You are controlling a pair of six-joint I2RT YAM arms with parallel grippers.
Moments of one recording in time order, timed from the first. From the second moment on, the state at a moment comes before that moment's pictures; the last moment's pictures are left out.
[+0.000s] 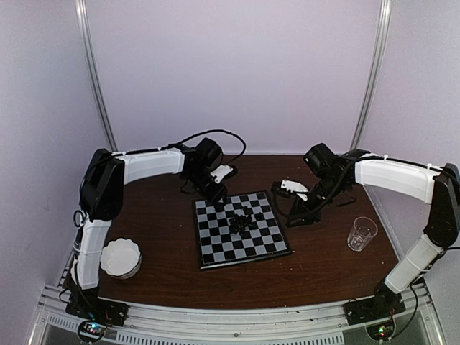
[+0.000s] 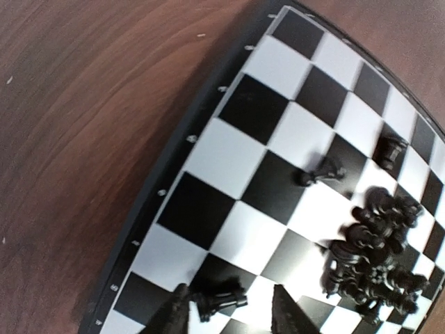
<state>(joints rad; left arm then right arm) -0.67 2.26 1.87 -0.74 0.20 0.10 0.54 1.57 1.20 -0.84 -0.48 -0.55</state>
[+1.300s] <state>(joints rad) -0.66 2.18 1.69 -0.84 0.31 0.58 0.54 1.56 1.18 -0.84 -0.48 -0.55</state>
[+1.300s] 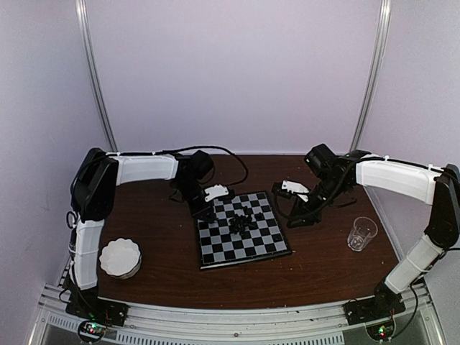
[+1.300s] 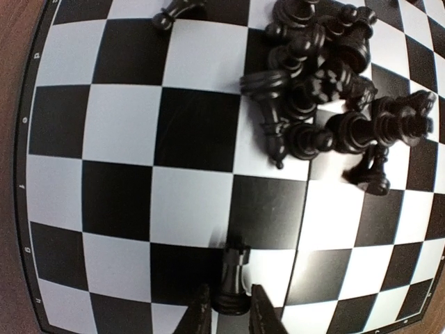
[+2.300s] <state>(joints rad) -0.69 1.76 1.35 -0.26 0.72 0.08 0.55 1.67 1.62 -0.90 -0.65 -0.35</state>
